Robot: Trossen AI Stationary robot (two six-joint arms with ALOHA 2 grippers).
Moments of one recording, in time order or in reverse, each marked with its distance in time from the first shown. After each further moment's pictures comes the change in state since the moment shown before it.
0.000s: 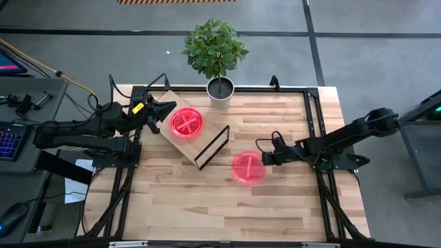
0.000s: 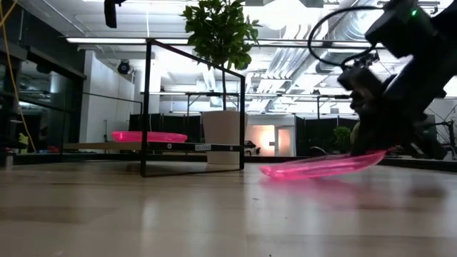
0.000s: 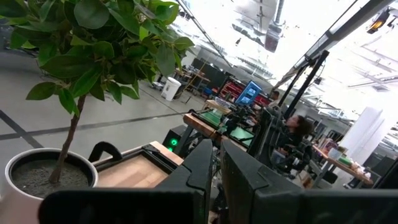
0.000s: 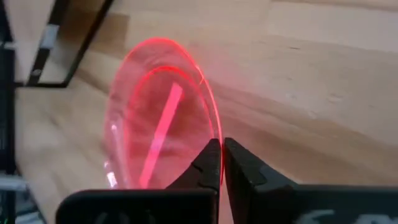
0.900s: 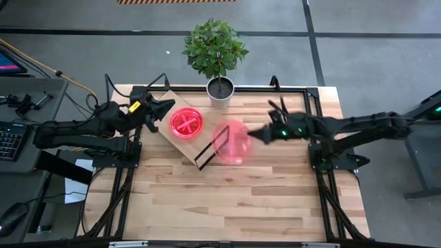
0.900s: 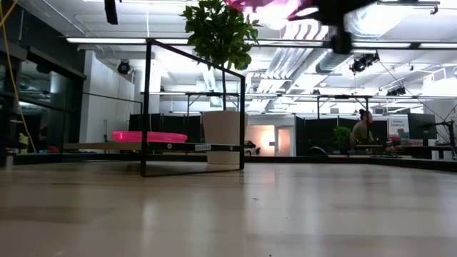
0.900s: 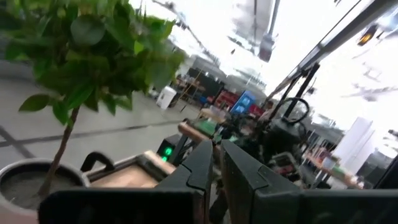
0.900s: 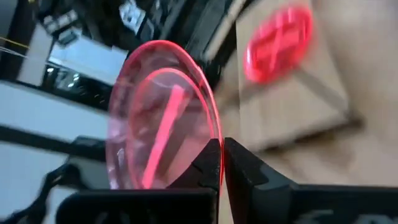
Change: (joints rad) left arm 0.000 0.000 0.000 0.048 0.000 0.000; right arm -0.158 -0.229 0.422 -0.096 -0.087 -0.405
